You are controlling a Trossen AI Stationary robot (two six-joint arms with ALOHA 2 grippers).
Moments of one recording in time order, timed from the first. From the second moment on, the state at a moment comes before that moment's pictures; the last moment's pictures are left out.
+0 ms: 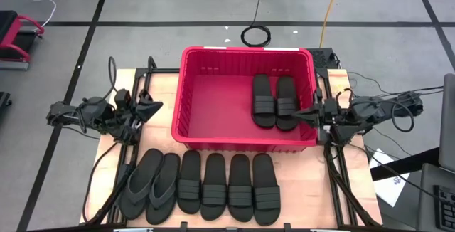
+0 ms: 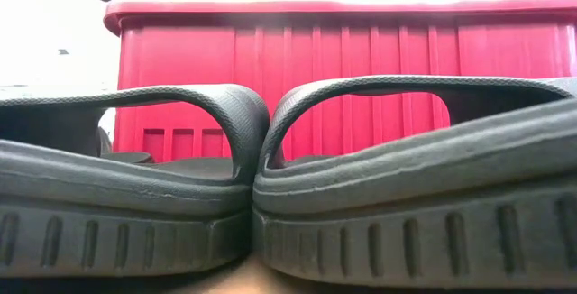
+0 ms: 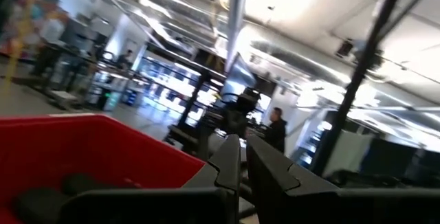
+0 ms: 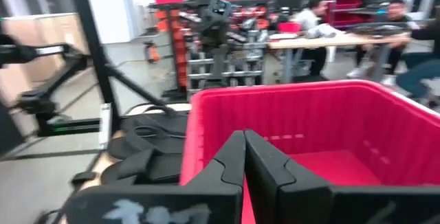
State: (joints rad) left arm -0.20 0.29 0.40 0.26 -0.28 -0.34; right arm 0.32 0.55 0.73 -0.27 0.39 0.11
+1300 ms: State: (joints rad) left arm -0.20 0.29 0.40 0.06 -0.21 -0.41; right arm 0.50 1.29 1.14 -0.52 -0.41 0.35
